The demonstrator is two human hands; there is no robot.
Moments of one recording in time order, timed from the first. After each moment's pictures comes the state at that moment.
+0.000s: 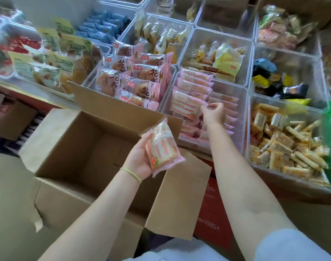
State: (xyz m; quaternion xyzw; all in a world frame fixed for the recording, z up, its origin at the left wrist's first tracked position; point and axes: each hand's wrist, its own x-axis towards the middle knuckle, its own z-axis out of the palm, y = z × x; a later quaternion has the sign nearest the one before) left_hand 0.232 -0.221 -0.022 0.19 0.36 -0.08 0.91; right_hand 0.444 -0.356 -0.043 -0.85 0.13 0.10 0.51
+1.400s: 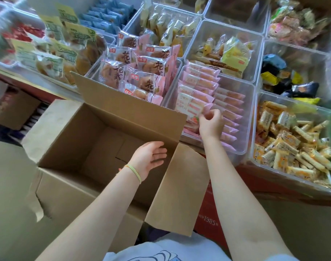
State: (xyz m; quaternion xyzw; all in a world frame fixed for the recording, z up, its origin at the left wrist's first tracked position) left_hand 0.224 -0.228 -0.040 0.46 0.45 -0.08 0.76; right_hand 0.402 -0.353 -0.071 -0.87 0.08 0.04 0.48
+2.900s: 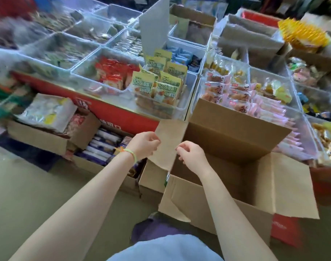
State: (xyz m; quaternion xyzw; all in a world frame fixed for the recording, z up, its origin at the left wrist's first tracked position) left_hand 0.003 0.208 0.017 0.86 0.21 -0.06 0.47; right_hand 0.057 0.017 0.018 -0.87 -0.11 0.24 0.41
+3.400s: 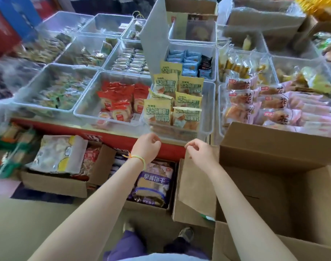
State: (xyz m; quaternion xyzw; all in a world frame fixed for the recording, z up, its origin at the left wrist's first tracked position) left_hand 0.133 0.359 0.013 0.91 0.20 -0.07 0.35; right_hand 0.170 0.160 0.007 -0.88 -0.04 0.21 0.42
